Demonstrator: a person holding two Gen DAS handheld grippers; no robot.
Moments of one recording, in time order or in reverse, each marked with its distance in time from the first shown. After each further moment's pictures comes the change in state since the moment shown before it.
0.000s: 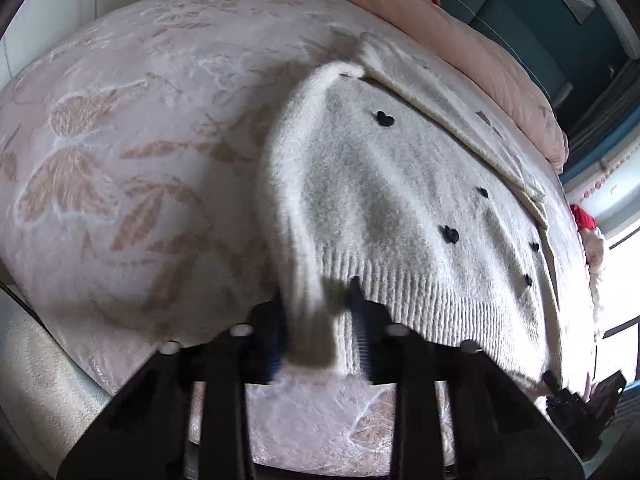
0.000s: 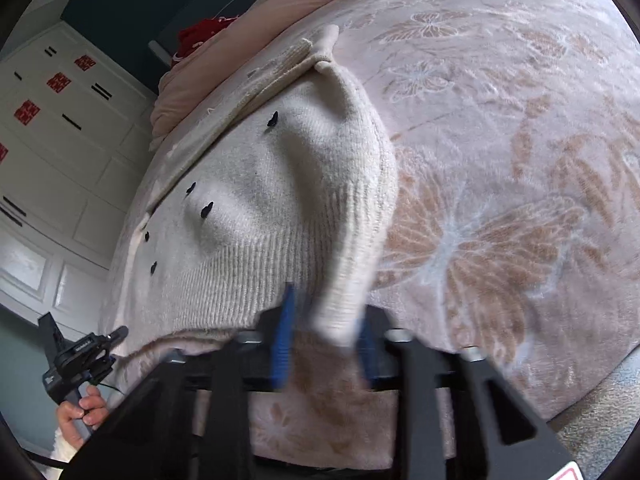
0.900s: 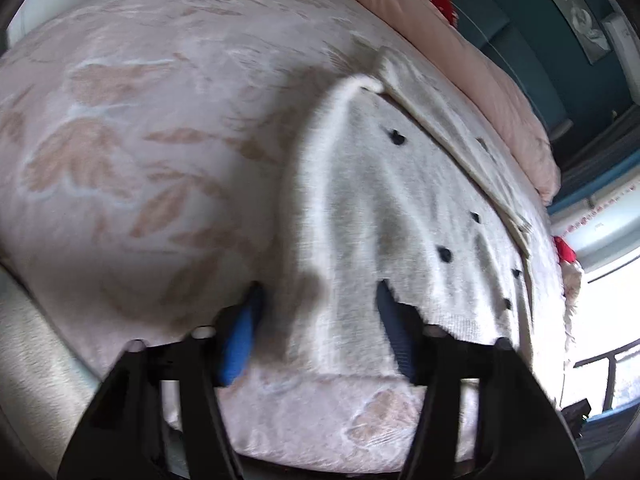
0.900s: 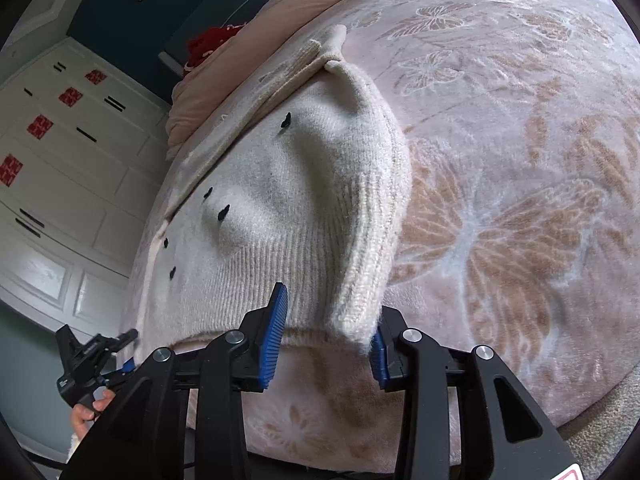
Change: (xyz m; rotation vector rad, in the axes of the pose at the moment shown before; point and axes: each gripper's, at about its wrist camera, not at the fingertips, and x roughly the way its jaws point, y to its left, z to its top) left arm -0.003 0.016 0.002 -0.103 0.010 -0.083; right arm 0.004 -0.001 -0.005 0.034 -0.018 0.085
